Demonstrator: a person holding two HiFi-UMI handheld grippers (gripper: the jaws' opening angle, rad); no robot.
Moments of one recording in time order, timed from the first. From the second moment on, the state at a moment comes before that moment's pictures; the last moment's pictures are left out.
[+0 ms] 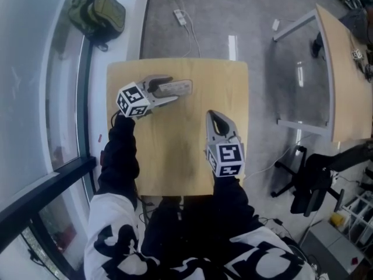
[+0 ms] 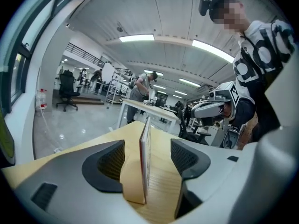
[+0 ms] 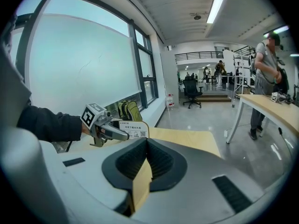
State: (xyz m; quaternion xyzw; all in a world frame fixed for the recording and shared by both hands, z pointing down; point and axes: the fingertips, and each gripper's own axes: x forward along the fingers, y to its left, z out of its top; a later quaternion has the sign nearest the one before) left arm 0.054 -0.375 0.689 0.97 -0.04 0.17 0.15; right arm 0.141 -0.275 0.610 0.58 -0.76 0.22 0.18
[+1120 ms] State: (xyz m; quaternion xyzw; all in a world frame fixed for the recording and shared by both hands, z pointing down) left arm -0.077 -0.218 0.545 0.93 -0.33 0.10 0.08; right arm 0.040 -0.134 0.471 0.56 -0.81 0.11 0.11
